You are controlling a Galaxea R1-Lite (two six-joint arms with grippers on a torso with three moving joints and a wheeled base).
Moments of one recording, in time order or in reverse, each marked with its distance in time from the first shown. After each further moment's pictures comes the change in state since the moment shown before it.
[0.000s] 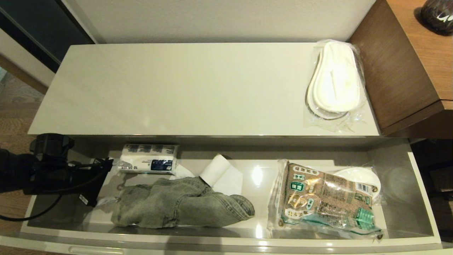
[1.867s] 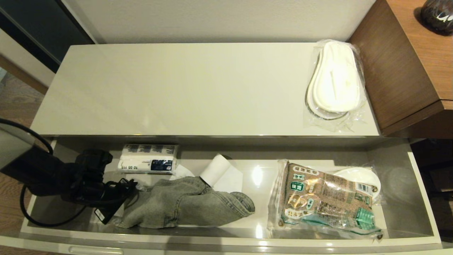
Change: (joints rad) left arm -0.152 0.165 0.013 0.042 0.282 0.087; right arm 0.000 0.000 0.000 0.000 0.000 -0.001
